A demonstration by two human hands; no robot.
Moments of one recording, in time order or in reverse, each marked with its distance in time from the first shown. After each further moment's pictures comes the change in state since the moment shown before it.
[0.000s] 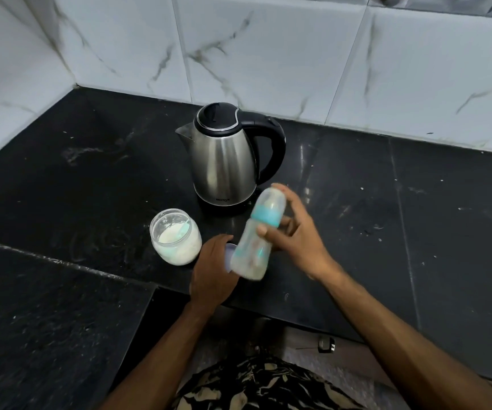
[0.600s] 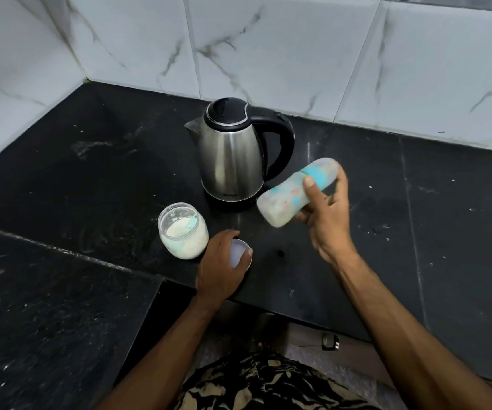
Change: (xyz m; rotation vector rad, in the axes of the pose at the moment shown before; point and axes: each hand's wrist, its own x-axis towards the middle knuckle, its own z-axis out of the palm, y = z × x) left_hand -0.006 0.009 -0.001 -0.025 0.060 -0.037; right_hand 0.017 -0.013 -0.009 0.248 0.325 -0.076
